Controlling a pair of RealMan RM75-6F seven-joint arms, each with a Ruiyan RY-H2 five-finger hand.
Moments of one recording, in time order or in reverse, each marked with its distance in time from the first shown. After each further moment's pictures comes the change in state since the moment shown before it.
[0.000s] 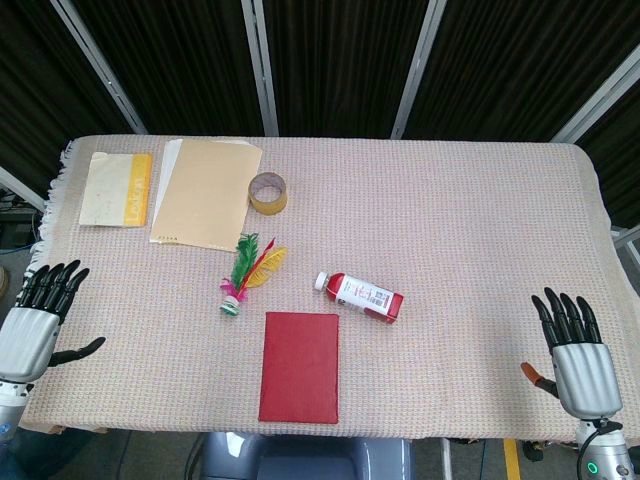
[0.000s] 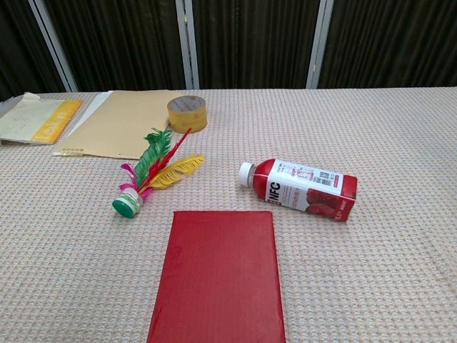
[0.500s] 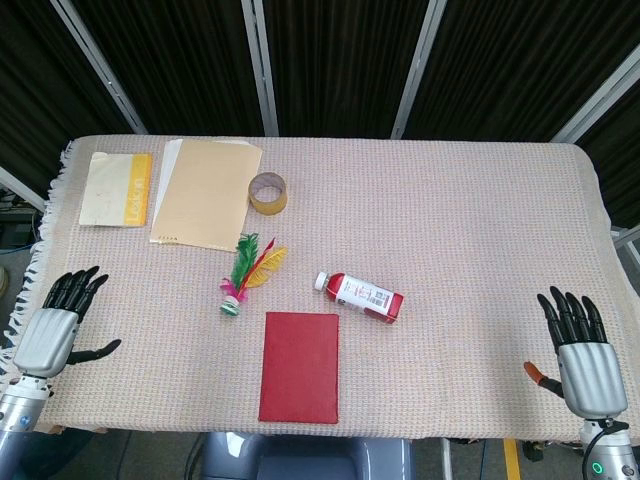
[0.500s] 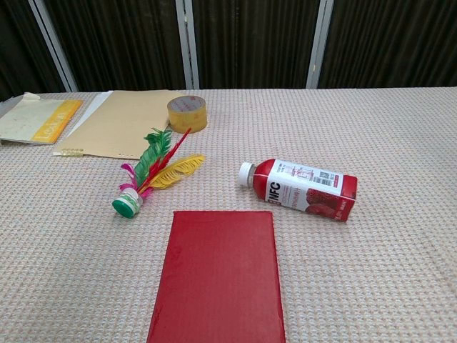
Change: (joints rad) left arm -0.026 -0.072 -0.004 0.033 -0.078 -0.102 -0.066; right arm 0.000 0.014 -0.001 -0.012 -0.005 -0.003 0.043
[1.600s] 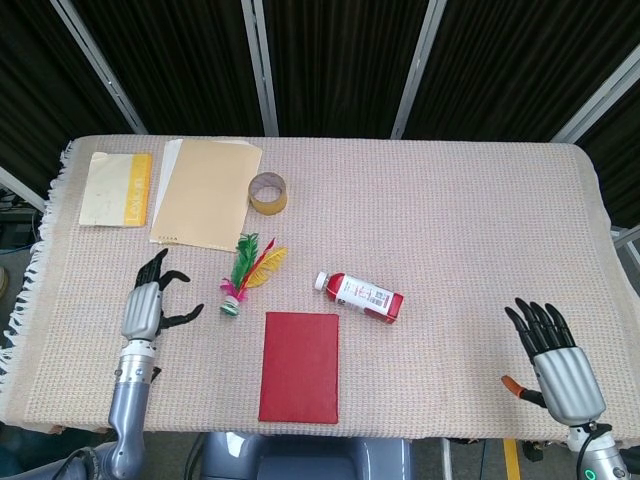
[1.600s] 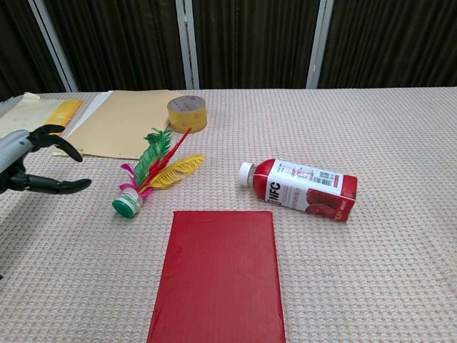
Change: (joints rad) left arm -0.167 -0.462 -0.234 -0.018 -0.410 -0.179 0.196; right arm 0.030 0.023 -0.062 0.007 -0.100 -0.036 0.096
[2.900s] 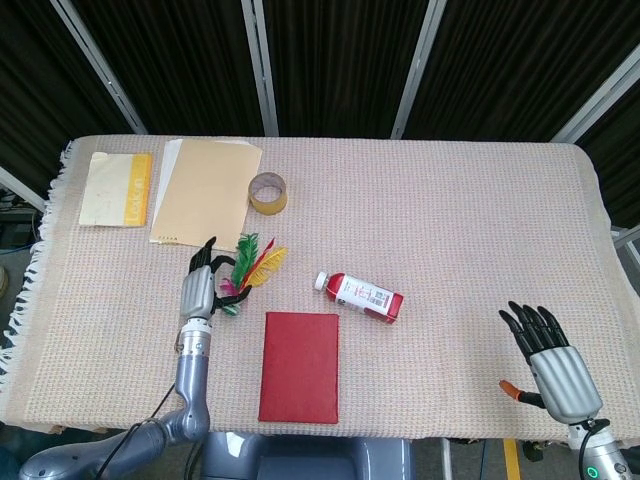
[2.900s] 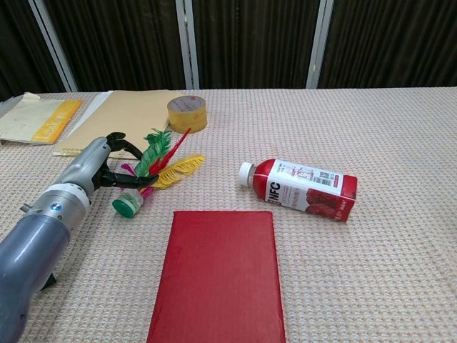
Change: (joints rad) left arm -0.223 -0.344 -0.144 0.424 -0.076 -0.101 -0.083; right arm 0.028 0.035 -0.020 -0.006 0.015 -0.067 0.064
